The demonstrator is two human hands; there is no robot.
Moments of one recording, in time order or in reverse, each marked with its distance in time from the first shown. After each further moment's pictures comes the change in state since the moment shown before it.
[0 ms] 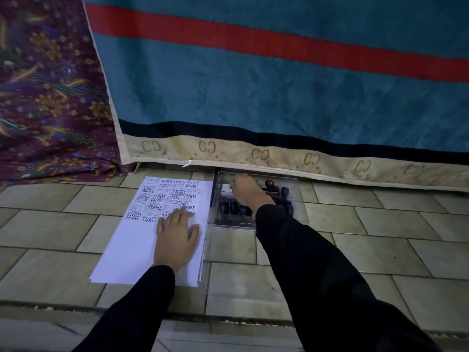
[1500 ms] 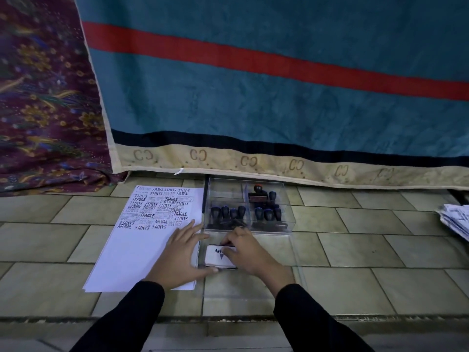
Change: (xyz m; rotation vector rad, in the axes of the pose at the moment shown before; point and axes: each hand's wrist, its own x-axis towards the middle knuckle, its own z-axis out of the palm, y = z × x) left_hand -0.021 0.001 -0.009 -0.159 -0.243 0.401; right_hand -0.115 0.033 0.060 0.029 -0.023 -0.184
